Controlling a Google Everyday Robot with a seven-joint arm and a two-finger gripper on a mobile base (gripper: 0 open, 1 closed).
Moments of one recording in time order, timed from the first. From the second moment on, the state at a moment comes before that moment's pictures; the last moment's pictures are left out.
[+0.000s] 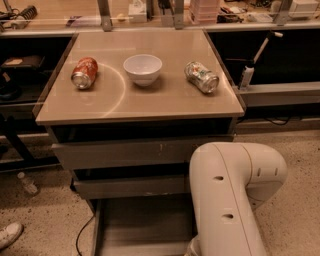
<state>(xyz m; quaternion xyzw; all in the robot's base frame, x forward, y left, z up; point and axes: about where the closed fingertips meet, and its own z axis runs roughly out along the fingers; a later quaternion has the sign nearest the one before) 0.382 -0.122 0.187 -0.38 0.91 0.13 0.06</state>
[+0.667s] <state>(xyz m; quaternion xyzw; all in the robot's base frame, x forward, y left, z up) 0.362 -0.126 0.189 -0.36 0.92 0.13 0.06</state>
